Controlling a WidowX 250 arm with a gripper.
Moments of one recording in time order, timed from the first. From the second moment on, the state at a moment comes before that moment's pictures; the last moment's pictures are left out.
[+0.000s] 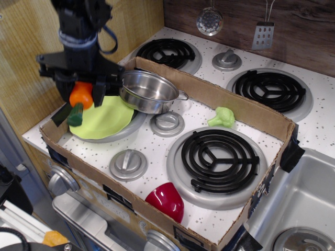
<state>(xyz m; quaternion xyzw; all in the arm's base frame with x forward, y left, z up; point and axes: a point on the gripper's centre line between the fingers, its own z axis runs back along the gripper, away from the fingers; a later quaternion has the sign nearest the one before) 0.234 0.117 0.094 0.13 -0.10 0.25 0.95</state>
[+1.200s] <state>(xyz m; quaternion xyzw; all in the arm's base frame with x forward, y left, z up) 0.232 -0.044 0.076 0.01 -0.04 0.26 0.97</state>
